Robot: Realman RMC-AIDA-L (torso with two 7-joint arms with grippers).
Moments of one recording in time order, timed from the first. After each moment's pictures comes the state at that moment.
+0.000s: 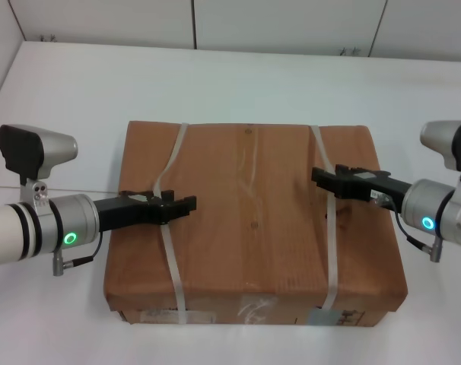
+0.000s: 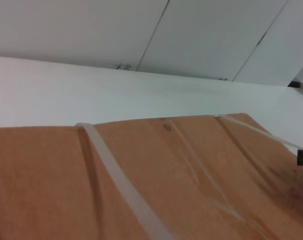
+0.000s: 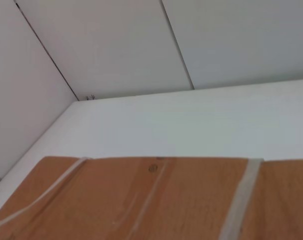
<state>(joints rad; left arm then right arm) -0.69 -2.04 2.86 -0.08 -0.36 0.98 -1.31 0.75 2.08 -0.32 0.02 -1.98 -0.71 1.20</state>
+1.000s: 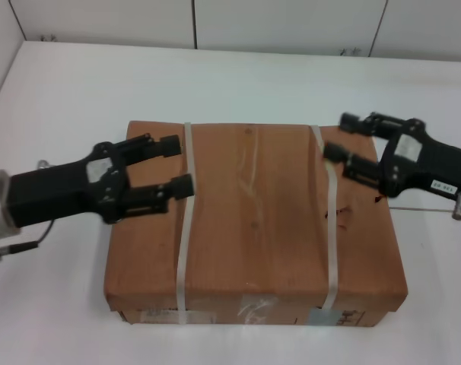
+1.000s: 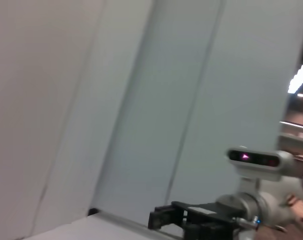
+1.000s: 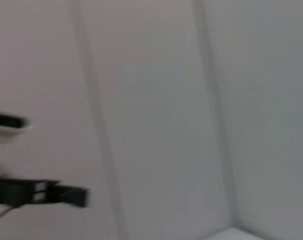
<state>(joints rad) -0.62 -1.90 2.87 -0.13 -0.43 1.85 -1.02 0.61 2.06 -0.33 -0.37 -2.06 -1.61 1.00</state>
